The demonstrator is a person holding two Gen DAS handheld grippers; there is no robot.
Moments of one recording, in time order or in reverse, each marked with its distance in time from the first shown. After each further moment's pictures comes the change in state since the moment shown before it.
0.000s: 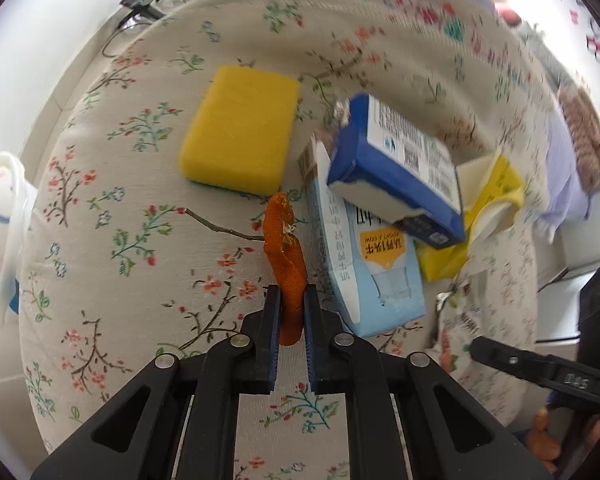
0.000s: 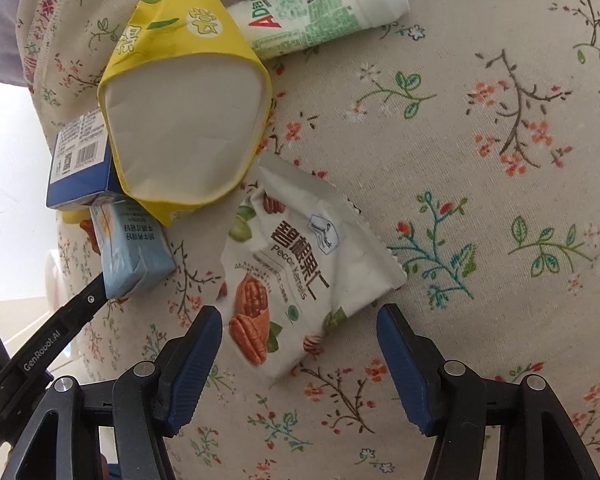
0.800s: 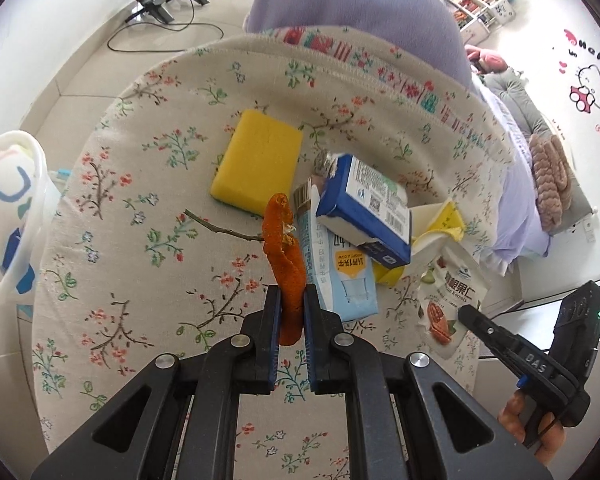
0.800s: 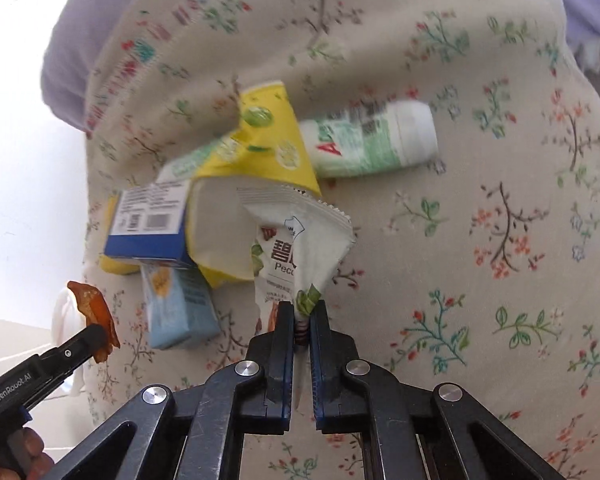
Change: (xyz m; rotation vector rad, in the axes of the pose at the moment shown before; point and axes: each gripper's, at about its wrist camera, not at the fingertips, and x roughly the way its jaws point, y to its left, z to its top) left arm -0.067 0.036 -0.005 -0.085 -0.073 -0.153; right arm -0.043 0.044 -0.009 -0.131 -0.291 -0.011
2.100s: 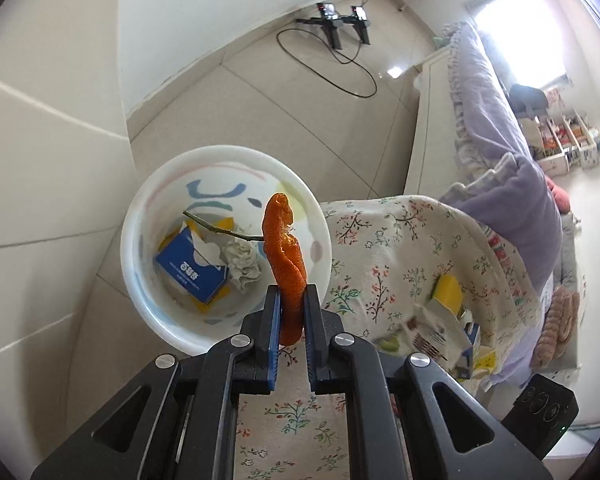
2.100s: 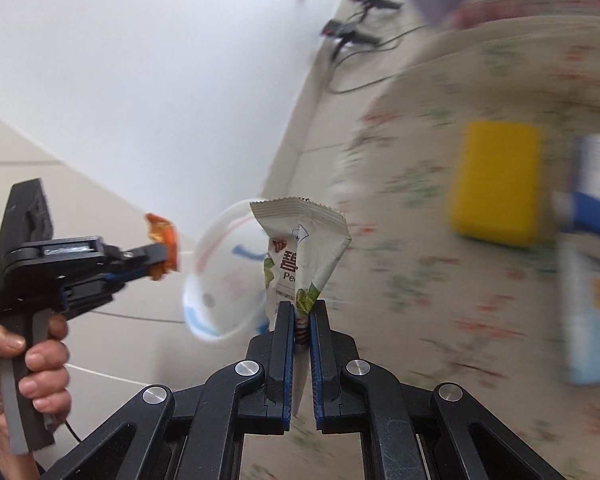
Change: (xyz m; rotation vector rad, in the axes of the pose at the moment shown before) left arm -0.112 0.251 0.037 -0.497 -0.070 0.064; right arm 0.089 0.242 -0.053 -0.416 0.125 0.379
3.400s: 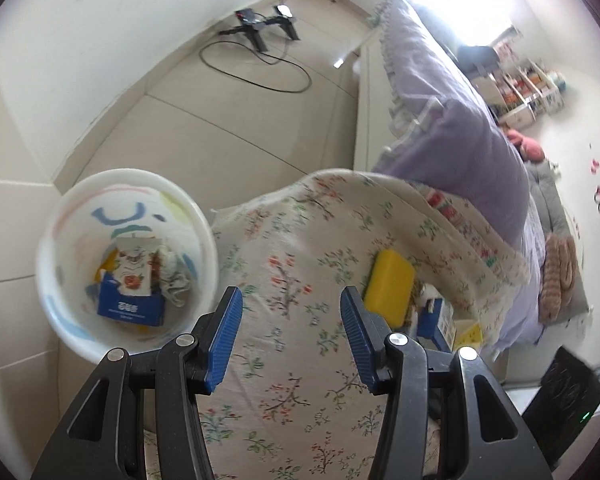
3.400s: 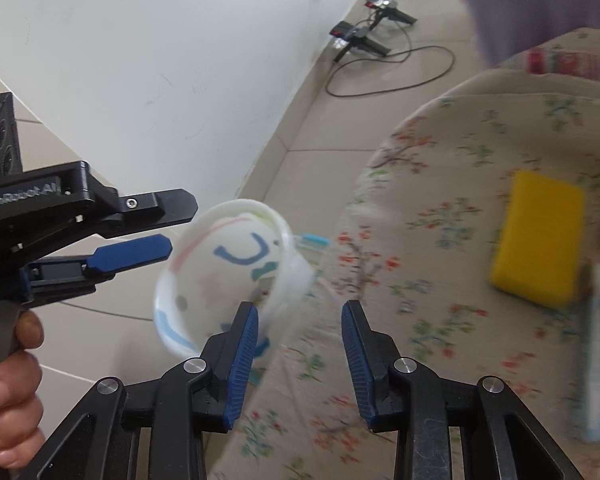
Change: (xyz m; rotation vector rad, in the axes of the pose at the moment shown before) left arm 0.019 -0.108 -0.029 0.261 -0.032 -0.039; right arm -0.009 0.020 0.013 -0.128 -0.005 -0.189
